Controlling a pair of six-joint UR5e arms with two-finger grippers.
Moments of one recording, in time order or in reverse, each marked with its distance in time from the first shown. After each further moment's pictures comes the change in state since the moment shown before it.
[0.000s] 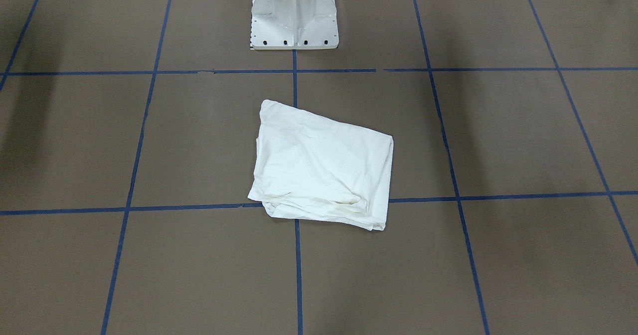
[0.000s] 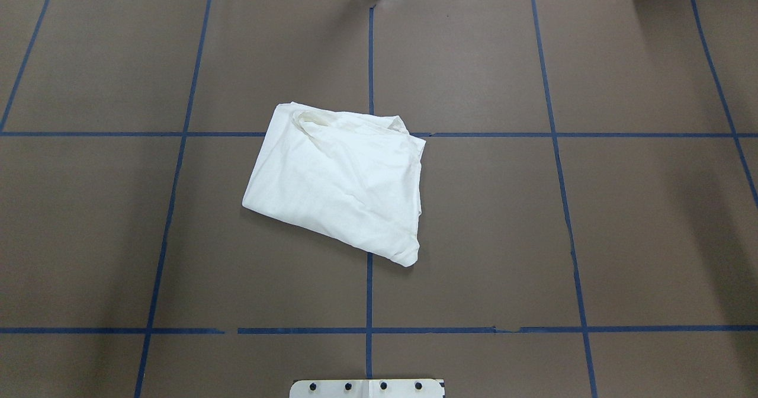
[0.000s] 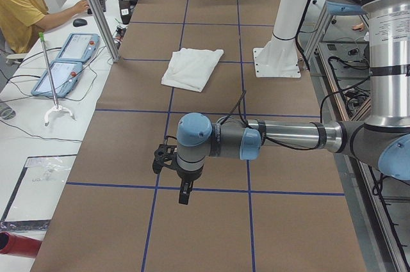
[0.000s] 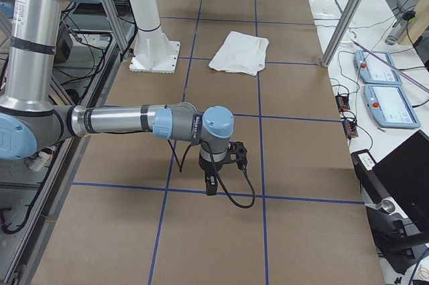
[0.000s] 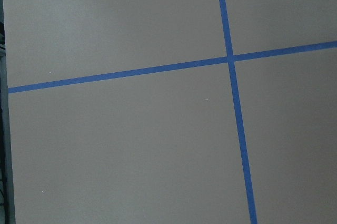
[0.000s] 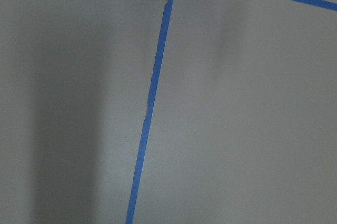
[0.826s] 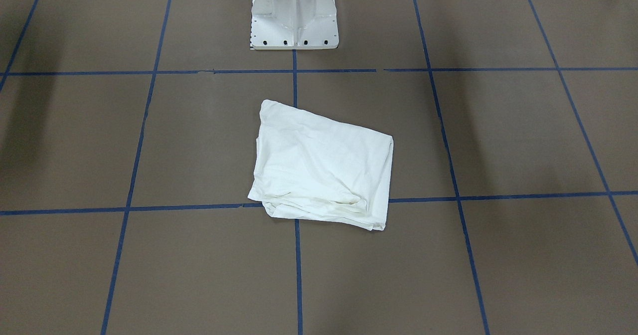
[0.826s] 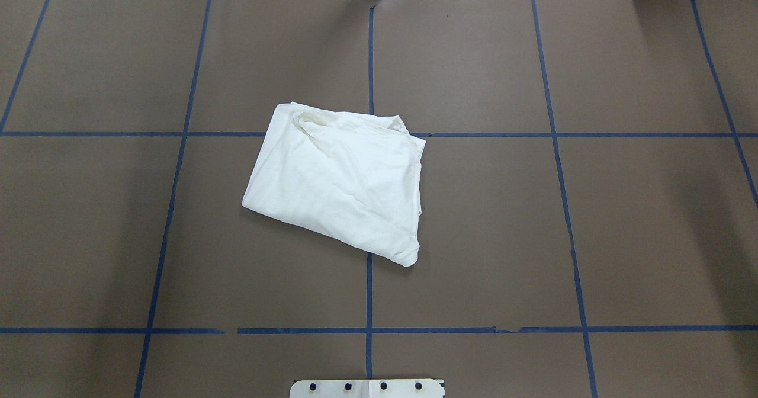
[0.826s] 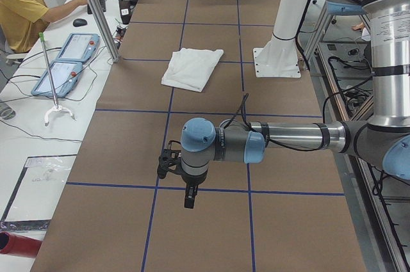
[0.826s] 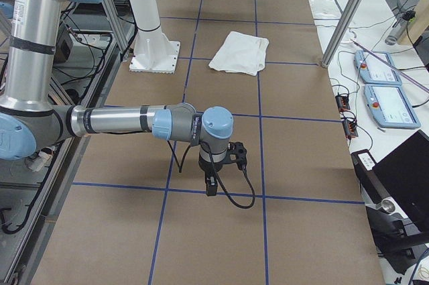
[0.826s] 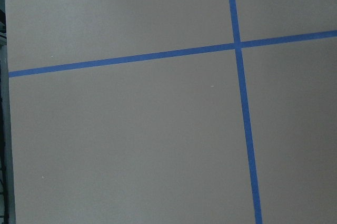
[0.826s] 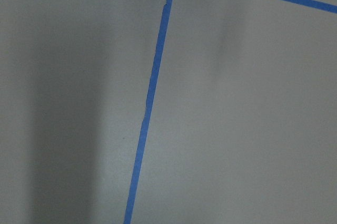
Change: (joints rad) left arm 0.000 0.028 0.003 0.001 0.002 -0.001; right arm 0.000 -0.003 -0.003 0.015 -0.003 0.002
